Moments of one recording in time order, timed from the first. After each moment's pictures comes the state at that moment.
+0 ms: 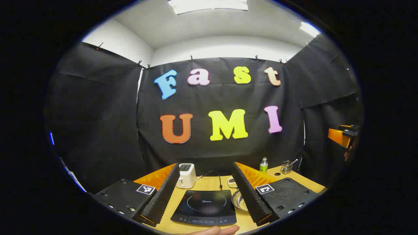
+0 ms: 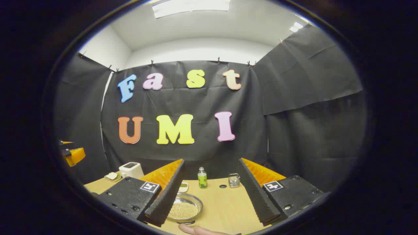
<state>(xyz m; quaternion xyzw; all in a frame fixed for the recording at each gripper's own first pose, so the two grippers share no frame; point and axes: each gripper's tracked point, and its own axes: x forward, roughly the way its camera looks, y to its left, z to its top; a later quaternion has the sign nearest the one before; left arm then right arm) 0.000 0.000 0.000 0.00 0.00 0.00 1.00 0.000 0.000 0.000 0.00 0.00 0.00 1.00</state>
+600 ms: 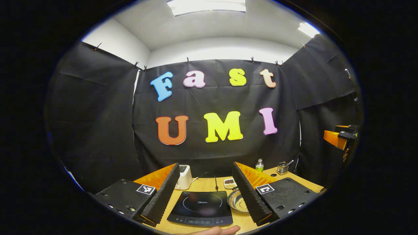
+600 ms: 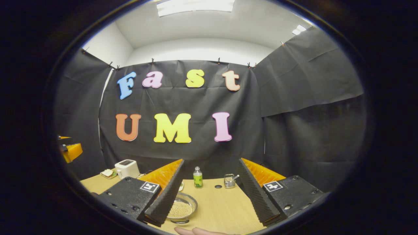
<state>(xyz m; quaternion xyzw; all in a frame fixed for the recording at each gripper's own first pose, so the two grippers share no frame) -0.004 -0.014 -0.002 -0.01 -0.01 -0.02 1.00 0.001 -0.006 -0.007 -0.01 0.00 -0.01 1.00</state>
